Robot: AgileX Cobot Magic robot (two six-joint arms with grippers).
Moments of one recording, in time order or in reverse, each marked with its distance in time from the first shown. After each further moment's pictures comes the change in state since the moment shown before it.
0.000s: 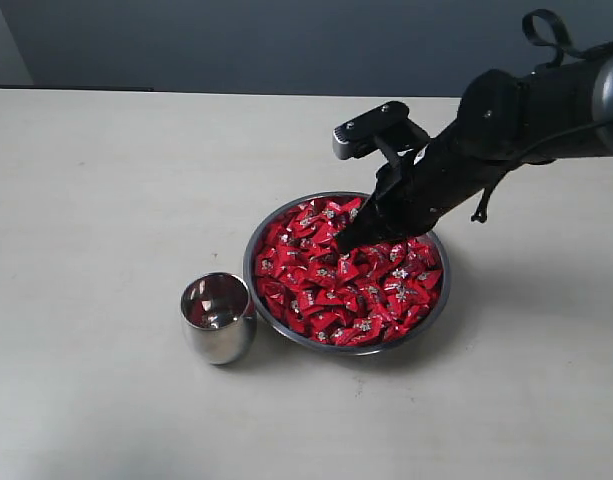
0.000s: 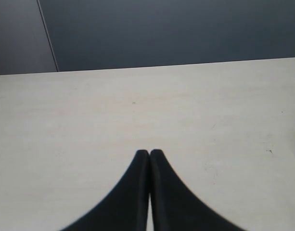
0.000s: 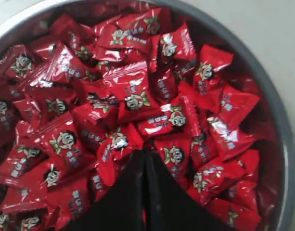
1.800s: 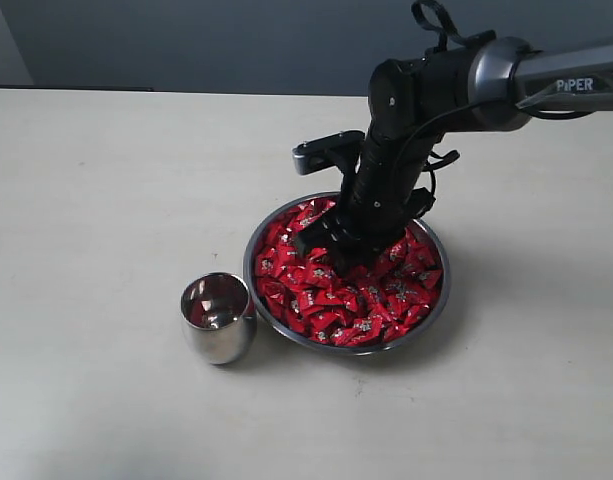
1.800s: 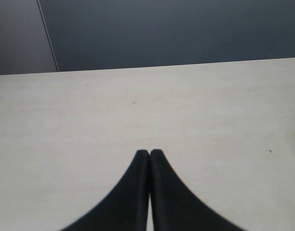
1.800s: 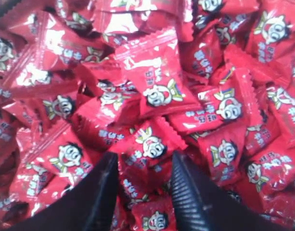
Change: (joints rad) left arm 0.000 0.000 0.000 0.000 0.000 0.000; right arm 0.075 0.227 -0.313 -0.201 0.385 0.400
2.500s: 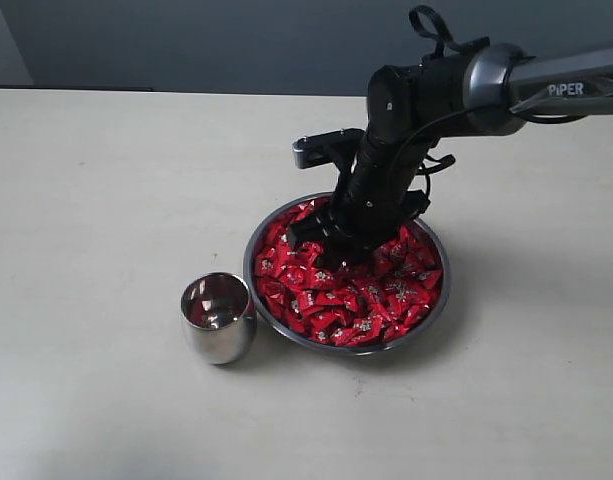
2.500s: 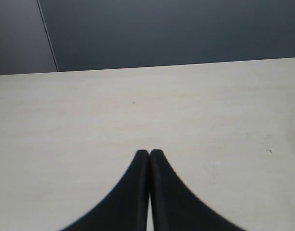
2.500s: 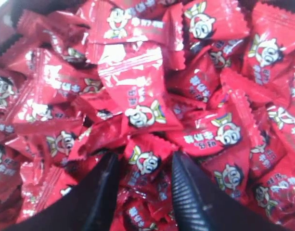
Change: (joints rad) left arm 0.000 0.000 0.000 0.000 0.000 0.000; right arm 0.000 0.015 0.000 0.021 -0.065 0.049
